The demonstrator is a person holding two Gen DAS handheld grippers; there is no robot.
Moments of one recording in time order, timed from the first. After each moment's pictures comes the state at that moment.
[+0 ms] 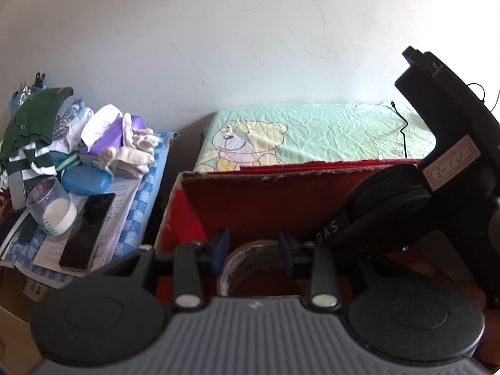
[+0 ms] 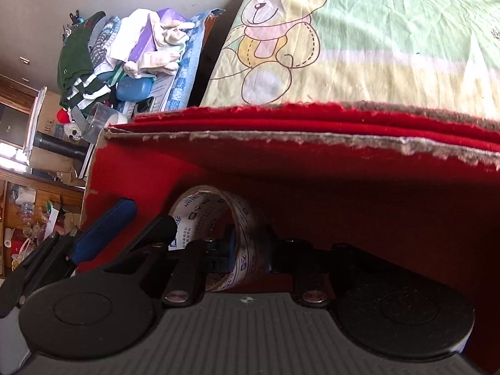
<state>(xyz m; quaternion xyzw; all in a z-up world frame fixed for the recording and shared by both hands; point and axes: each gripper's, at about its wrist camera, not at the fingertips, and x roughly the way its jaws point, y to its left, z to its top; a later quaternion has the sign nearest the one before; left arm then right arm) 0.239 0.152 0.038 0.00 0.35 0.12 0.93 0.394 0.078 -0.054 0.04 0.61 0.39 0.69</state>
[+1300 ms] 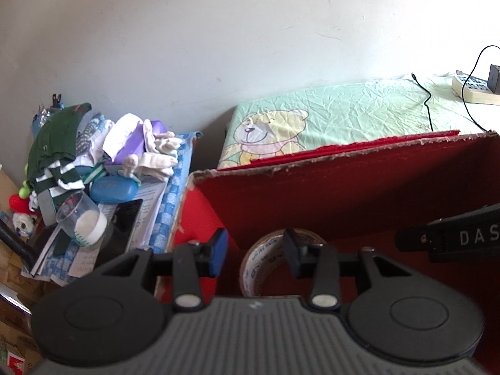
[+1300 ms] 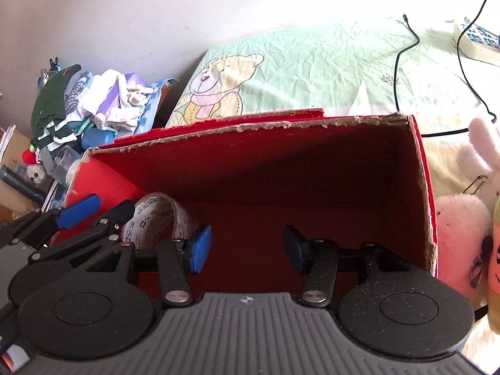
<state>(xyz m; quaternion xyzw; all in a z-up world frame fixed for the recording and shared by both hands) 0.249 0.136 0.031 0.08 0.38 0.17 0.90 0.354 0.008 -0.024 0.03 0.49 0.30 0.81</state>
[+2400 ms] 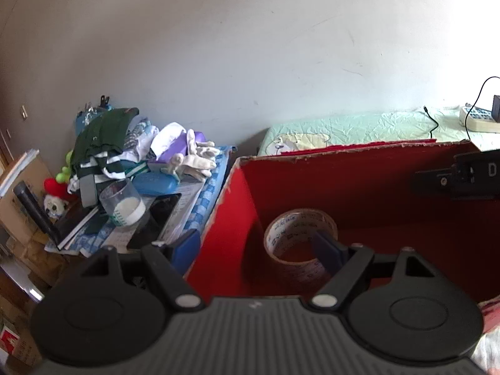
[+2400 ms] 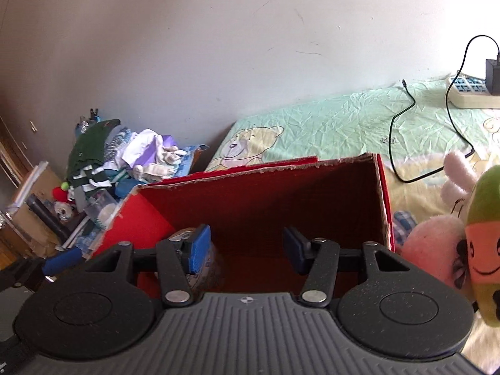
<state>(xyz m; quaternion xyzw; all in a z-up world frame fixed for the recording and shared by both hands) 0.160 0.116 0.045 0.05 0.30 0.23 0.92 0.302 -0.042 0.000 0.10 0.35 0.35 0.86</state>
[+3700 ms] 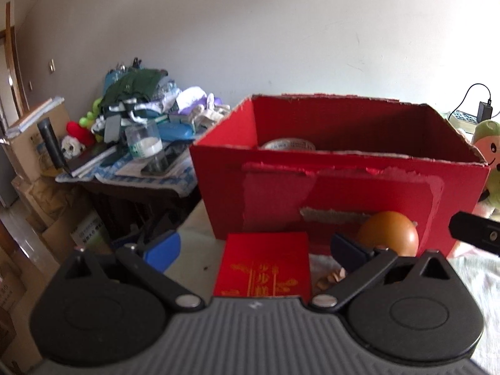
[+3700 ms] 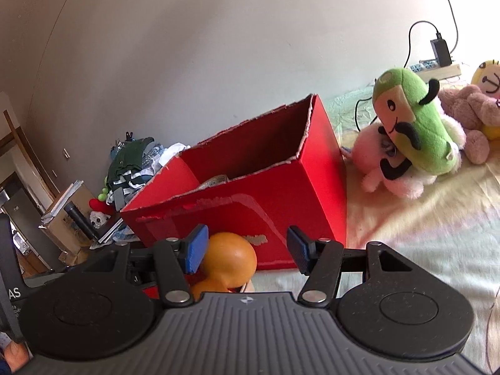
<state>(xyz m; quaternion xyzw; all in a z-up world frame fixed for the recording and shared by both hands) 0.040 0.057 0.001 -0.02 0.29 0.26 0.92 0.167 -0.145 -0.050 0.17 0.29 0.37 0.87</state>
